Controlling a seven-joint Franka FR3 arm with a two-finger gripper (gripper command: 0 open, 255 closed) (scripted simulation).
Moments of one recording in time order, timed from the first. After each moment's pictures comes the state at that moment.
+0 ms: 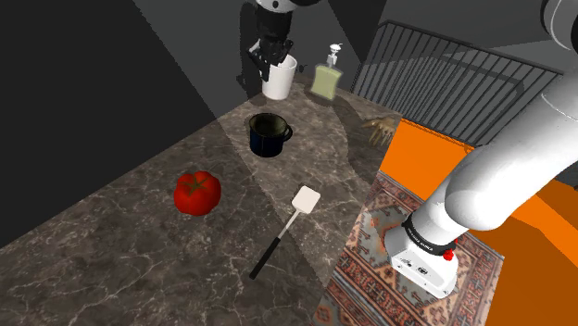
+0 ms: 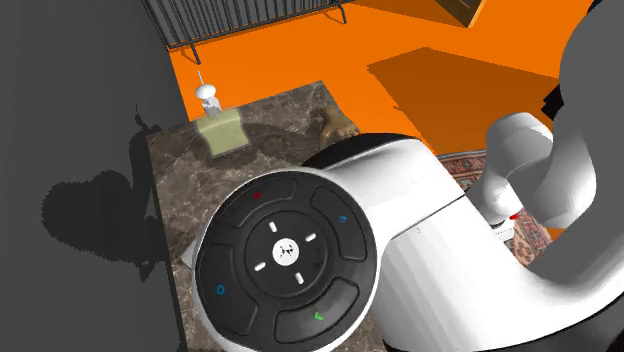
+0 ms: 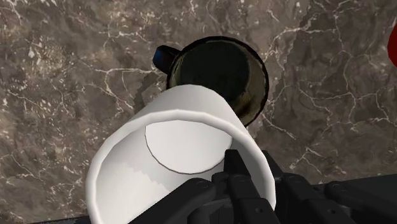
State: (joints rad) arm 0.05 -0.05 0.29 -1.87 -0.10 1.91 0.35
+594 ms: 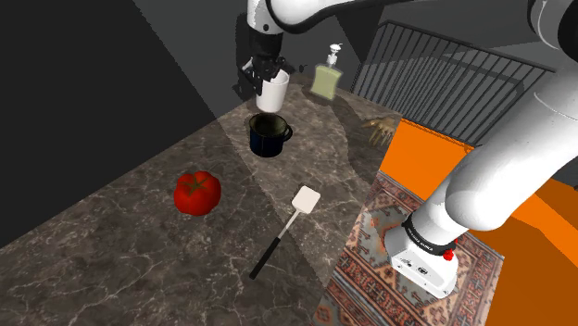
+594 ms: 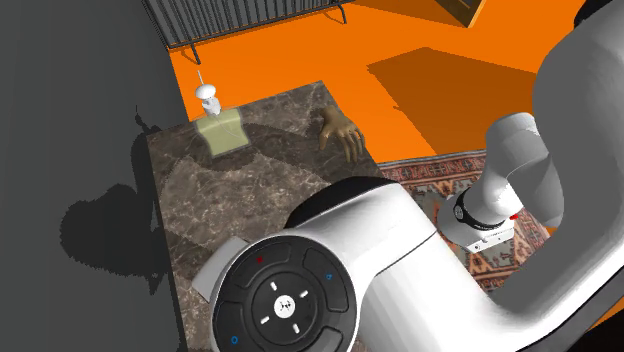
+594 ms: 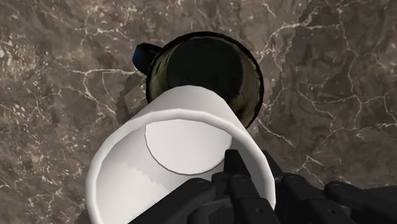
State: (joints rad) arm 0.06 -0.01 0.30 -1.93 -0.12 2.00 0.39
